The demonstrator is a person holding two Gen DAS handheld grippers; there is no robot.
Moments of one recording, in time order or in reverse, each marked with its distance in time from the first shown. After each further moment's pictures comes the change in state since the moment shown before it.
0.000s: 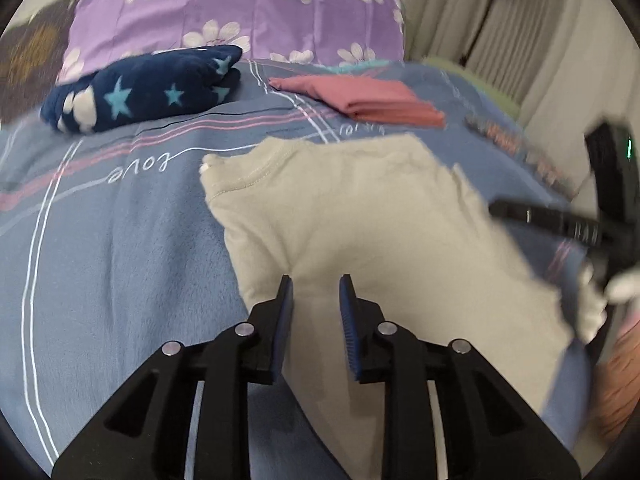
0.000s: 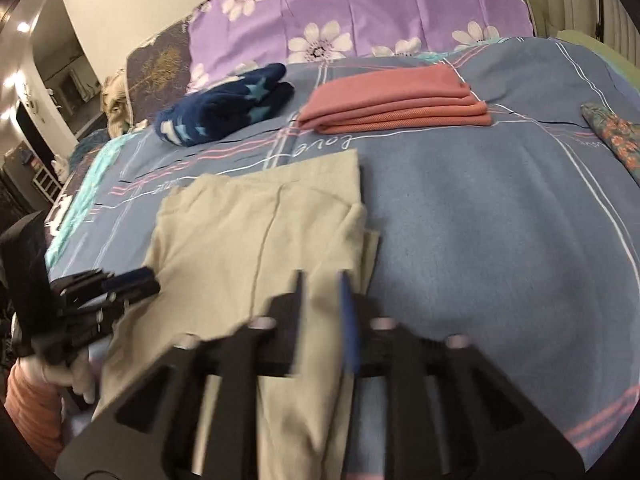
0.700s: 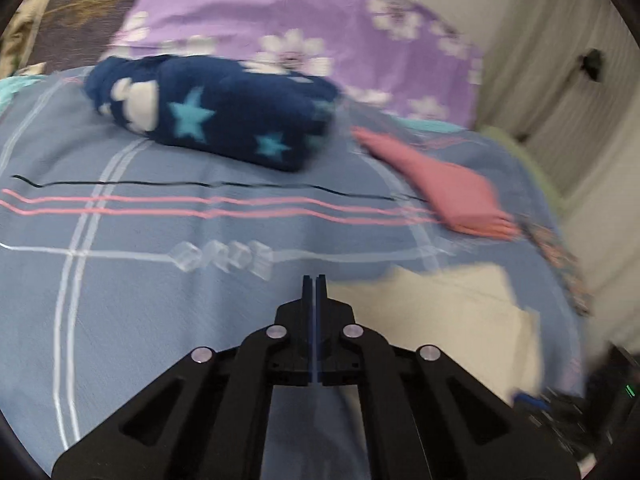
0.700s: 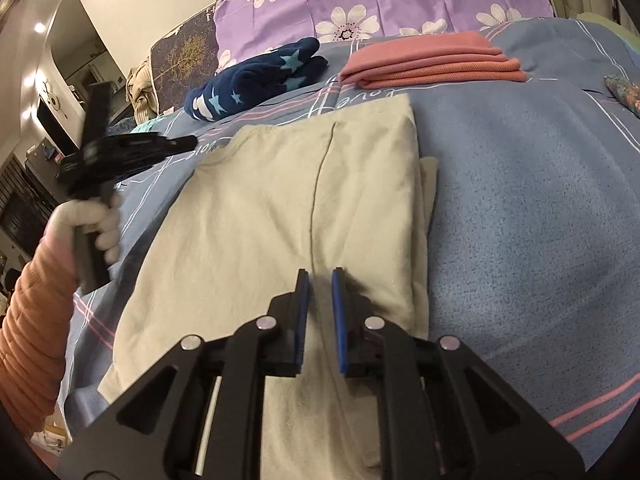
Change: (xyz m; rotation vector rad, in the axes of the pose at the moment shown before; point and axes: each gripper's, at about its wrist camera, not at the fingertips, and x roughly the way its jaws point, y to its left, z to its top) left arm 0.016 0.073 0.078 -0.216 -0.070 0.010; right arm 0.022 0.023 -0.034 -0.003 0.037 0.111
